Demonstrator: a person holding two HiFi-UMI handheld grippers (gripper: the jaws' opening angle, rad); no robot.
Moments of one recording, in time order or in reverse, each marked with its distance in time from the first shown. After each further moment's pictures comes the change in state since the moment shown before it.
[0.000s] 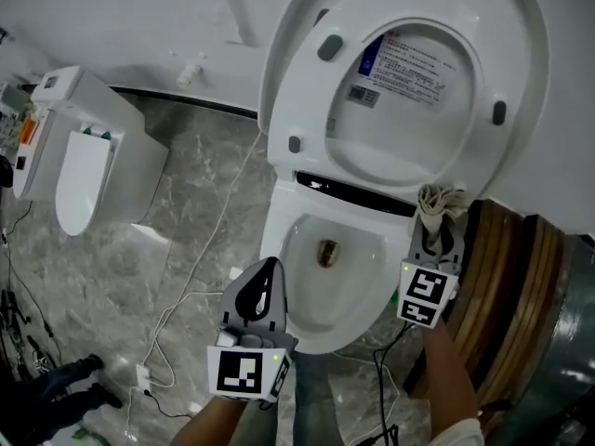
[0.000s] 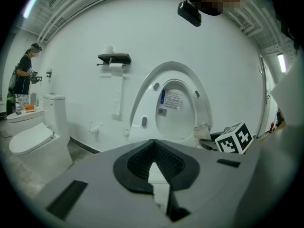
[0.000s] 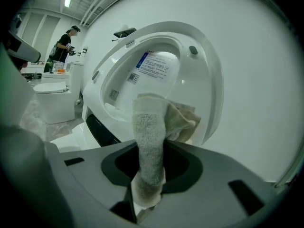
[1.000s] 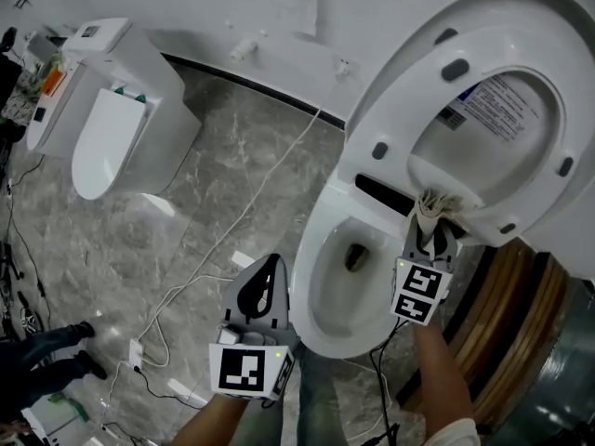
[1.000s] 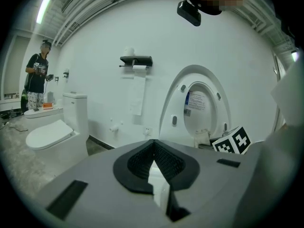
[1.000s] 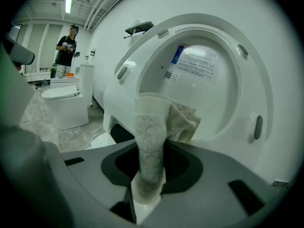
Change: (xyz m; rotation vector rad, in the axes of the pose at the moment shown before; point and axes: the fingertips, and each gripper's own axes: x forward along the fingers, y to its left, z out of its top) left arm -0.031 0.097 -0.007 -0.053 -0.019 0.153; right arm 0.033 0.121 0.031 0.009 0.017 0.137
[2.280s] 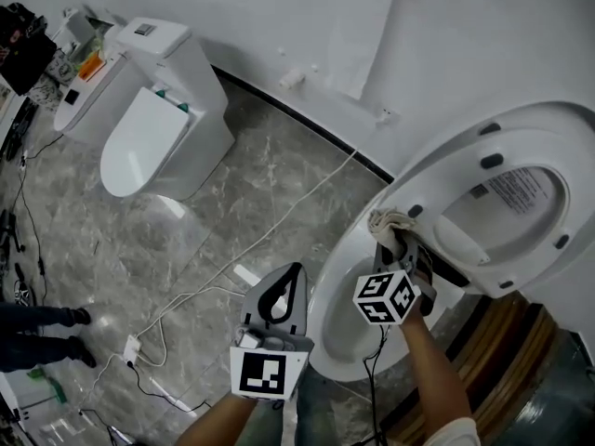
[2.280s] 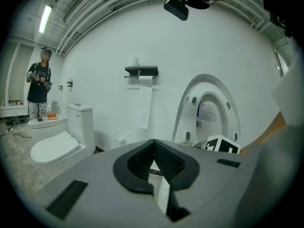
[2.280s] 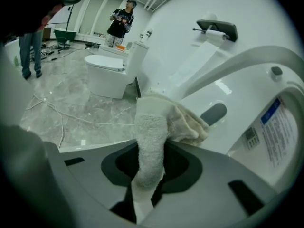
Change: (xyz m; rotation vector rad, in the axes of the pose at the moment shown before) left arm 0.004 0.041 0.052 0.044 -0.040 0.045; right arm 0.036 0.131 0.067 -0.578 0.088 0.261
